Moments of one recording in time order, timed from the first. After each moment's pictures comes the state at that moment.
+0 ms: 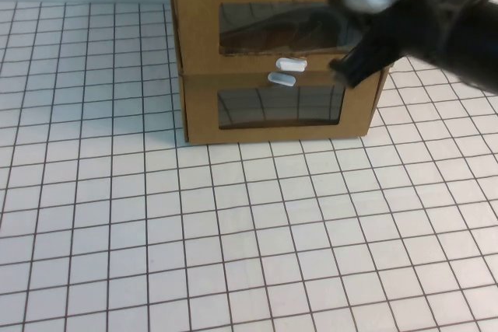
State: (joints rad) right arm 0.53 1.32 -1.11 1.25 0.10 -1.72; left arm -0.29 1.82 -2.30 -0.68 1.15 0.49
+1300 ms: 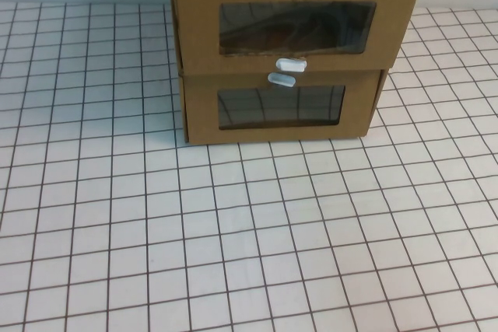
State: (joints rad) right arm 0.53 0.23 -0.20 1.73 -0.16 -1.65; left arm -0.29 0.11 -0.54 -0.52 0.63 0.23
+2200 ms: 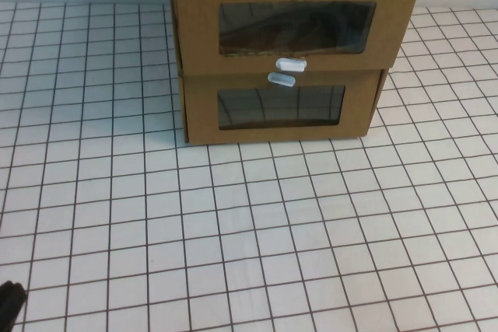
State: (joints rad) right arm 0.53 0.23 -0.16 1.73 -0.16 -1.65; left arm -0.28 0.07 0.03 -0.42 0.24 0.22
